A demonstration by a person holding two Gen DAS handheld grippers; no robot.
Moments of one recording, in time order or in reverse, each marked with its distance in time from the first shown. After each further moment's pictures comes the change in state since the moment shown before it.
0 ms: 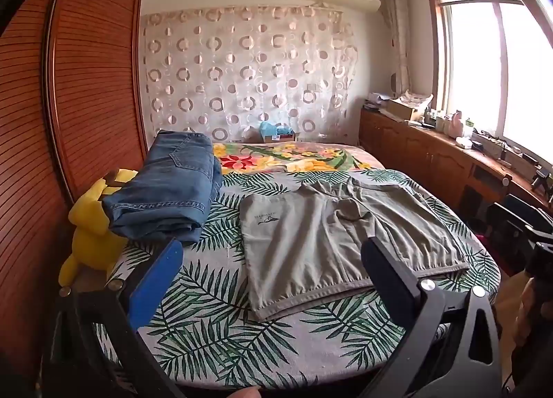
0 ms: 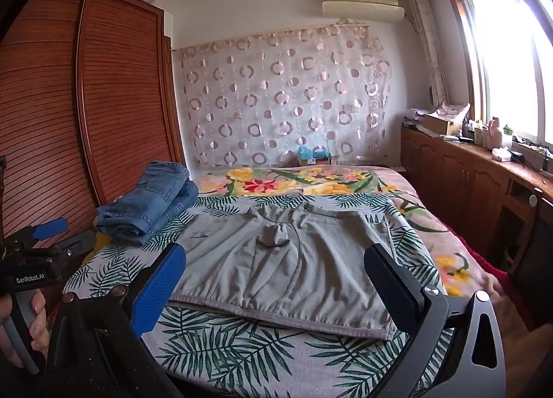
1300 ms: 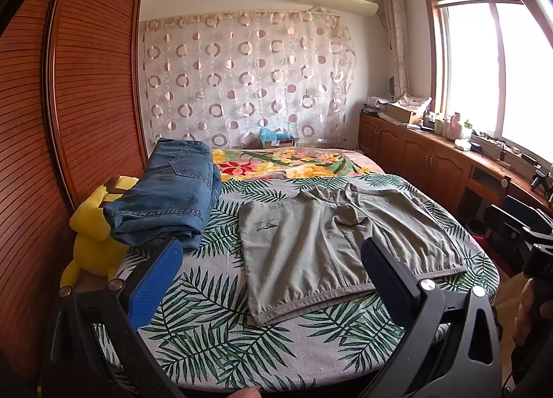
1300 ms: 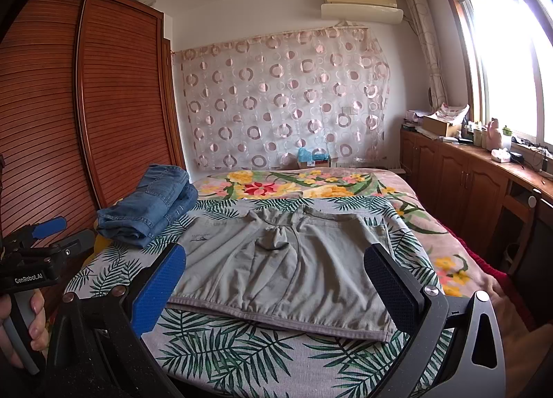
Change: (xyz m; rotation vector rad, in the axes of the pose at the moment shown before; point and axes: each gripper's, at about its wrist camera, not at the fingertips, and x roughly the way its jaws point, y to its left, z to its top) left arm -0.009 -0.001 0.013 0.008 -0.015 -0.001; right arm -0.001 -0.001 0.002 0.002 -0.008 0.003
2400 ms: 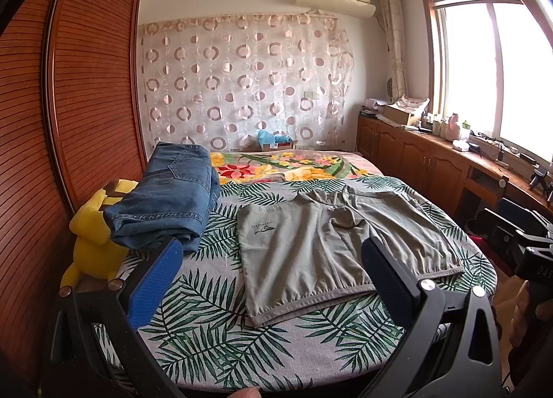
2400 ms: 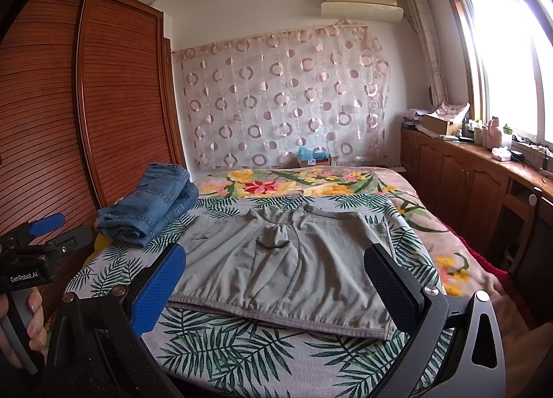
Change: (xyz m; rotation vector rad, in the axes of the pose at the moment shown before) left arm -0.007 -0.006 0.005 0.008 -0.017 -0.001; right arm -0.001 -0.002 -0.001 0.004 0.004 0.001
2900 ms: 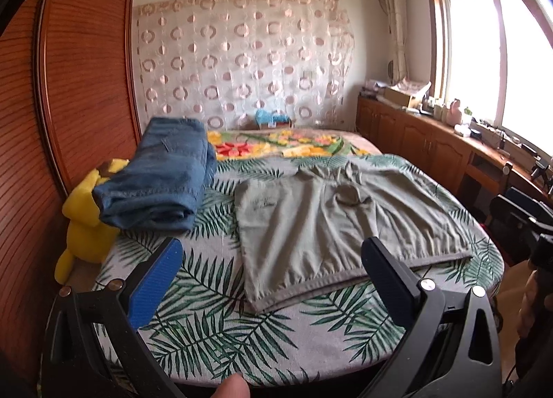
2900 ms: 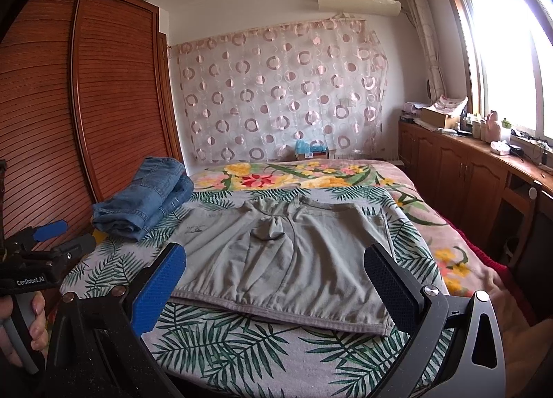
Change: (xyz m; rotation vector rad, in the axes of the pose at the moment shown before) left arm 0.030 0.003 -0.021 -0.003 0.104 -0.011; right arm 0.009 -0.005 -0.006 0.002 0.036 -0.015
